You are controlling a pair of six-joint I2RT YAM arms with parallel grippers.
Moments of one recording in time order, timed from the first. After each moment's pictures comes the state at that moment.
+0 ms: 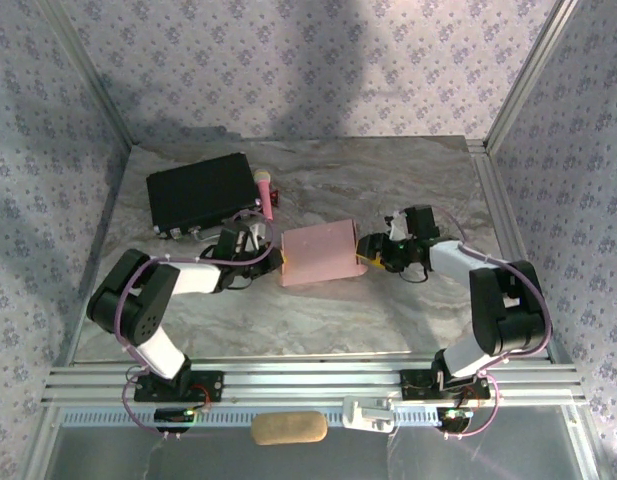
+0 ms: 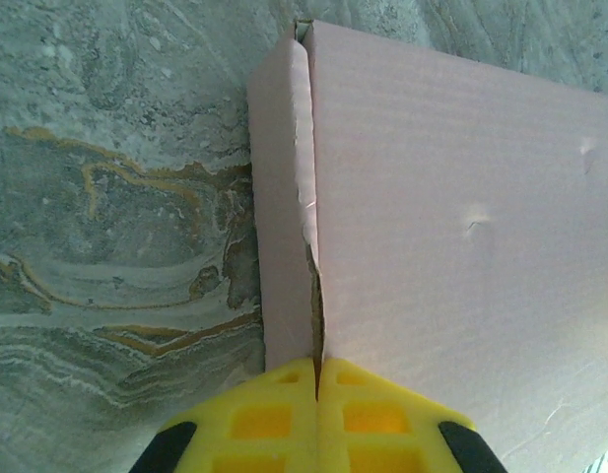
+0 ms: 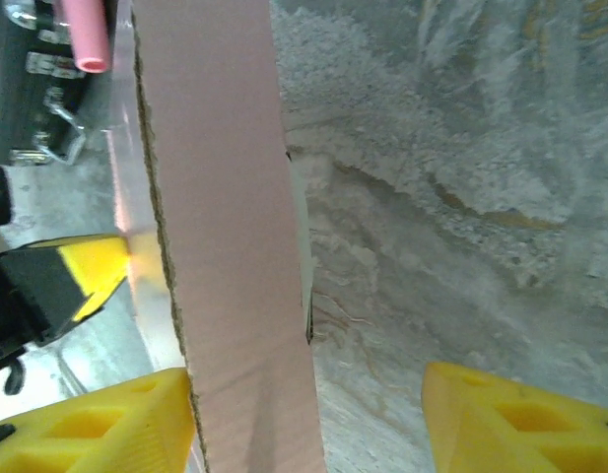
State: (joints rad) left arm -0.47 1.65 0.60 0.33 0.43 -0.82; right arm 0.19 1.54 0.73 -0.15 -0.70 0.54
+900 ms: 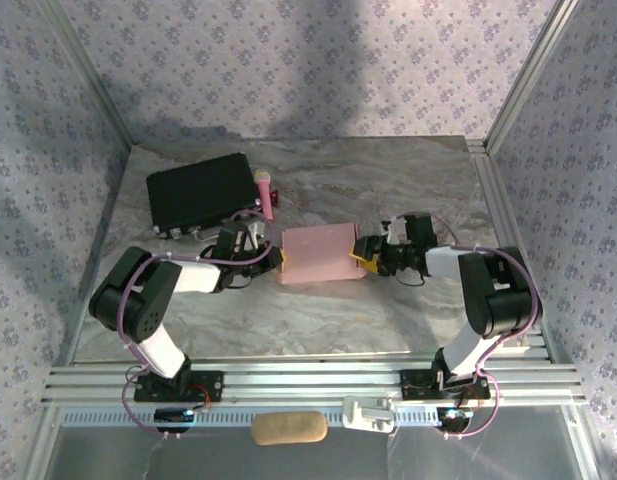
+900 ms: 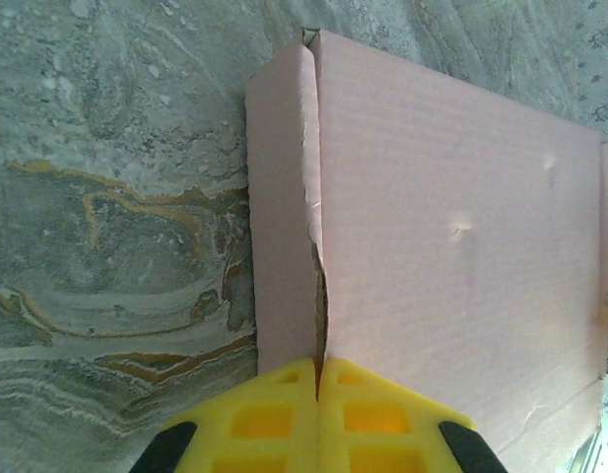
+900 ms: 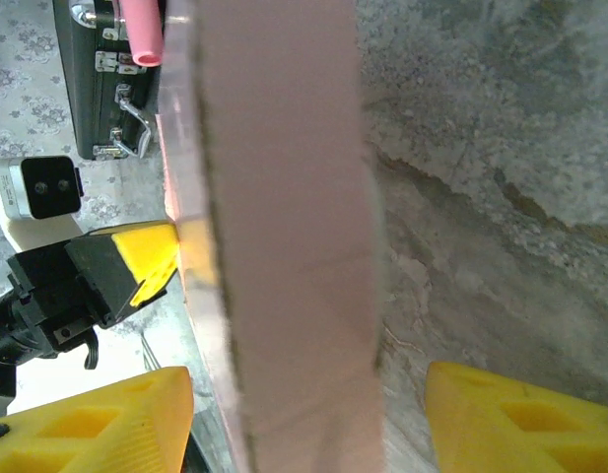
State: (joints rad) left arm -0.46 1.67 0.59 0.37 0.43 -0.82; right arm 0.17 1.64 0.66 0.09 -0.85 0.66
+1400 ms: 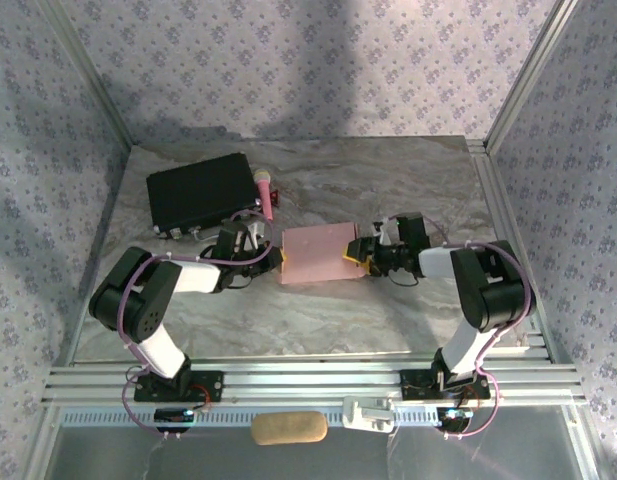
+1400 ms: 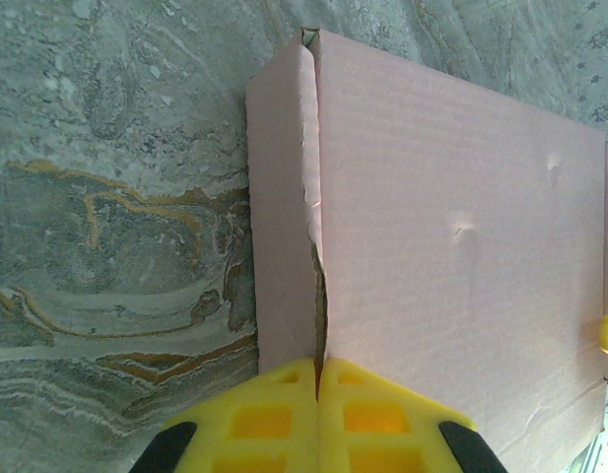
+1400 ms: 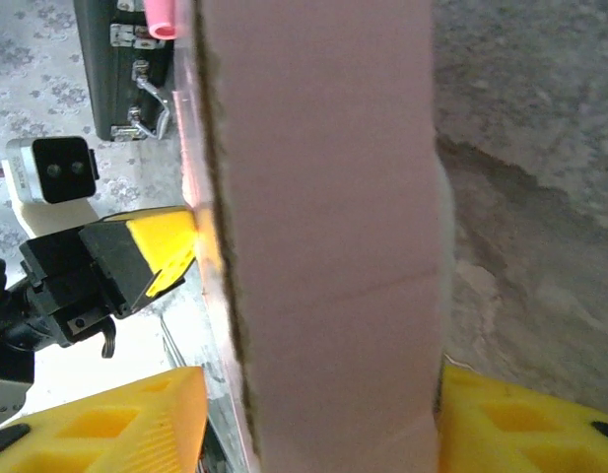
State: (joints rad) left arm -0.46 1.67 0.59 0.38 0.43 -0.82; right arm 0.23 1.70 0.66 0.22 -0.89 0.74
